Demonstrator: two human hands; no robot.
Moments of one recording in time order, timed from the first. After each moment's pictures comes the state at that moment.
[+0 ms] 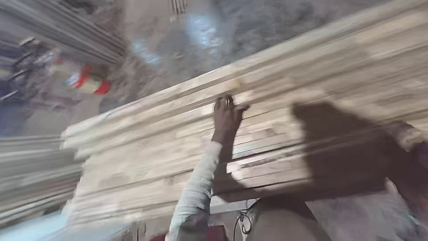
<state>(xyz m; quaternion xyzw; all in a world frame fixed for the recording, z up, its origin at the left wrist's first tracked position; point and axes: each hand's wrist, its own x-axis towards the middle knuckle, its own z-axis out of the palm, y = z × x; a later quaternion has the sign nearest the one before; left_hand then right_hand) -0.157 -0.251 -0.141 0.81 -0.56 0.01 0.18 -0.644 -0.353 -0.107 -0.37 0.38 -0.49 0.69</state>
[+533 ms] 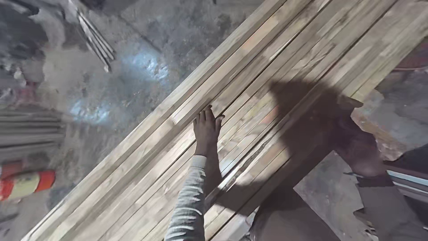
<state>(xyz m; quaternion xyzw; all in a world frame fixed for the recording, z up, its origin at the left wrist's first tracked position) -0.238 -0.395 -0.179 0.74 -0.66 0.03 0.09 -0.685 -0.380 -0.114 -0.21 0.49 -0.54 0.66</state>
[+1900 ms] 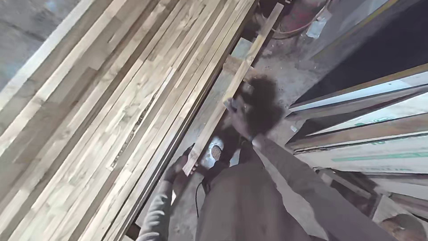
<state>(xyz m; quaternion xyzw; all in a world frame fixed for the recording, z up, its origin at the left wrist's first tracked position) -0.454 -0.097 -0.235 0.61 -0.21 -0.76 0.00 -0.774 -0.166 -0.211 -0.64 0.71 -0.13 0.28</state>
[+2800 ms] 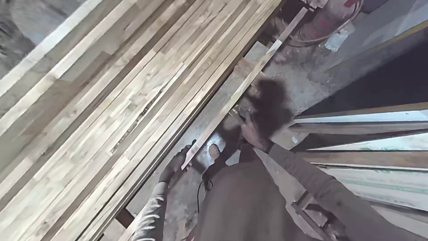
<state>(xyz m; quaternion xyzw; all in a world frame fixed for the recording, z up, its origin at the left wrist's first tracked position) -0.456 -0.085 -0.238 0.73 -0.38 -0.57 -0.07 -0.817 -0.179 -0.203 -0.73 0.64 -0.05 0.23</state>
